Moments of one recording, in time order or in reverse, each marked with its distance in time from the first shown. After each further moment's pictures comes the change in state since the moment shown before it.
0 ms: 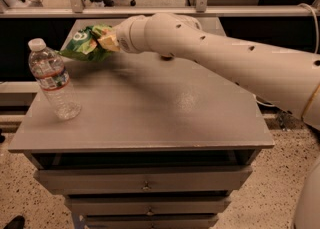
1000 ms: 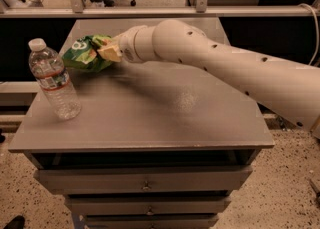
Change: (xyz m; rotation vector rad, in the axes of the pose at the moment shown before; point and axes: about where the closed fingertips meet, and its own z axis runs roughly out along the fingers) arm 0.021 0.026 -0.012 -0.091 0.005 0.003
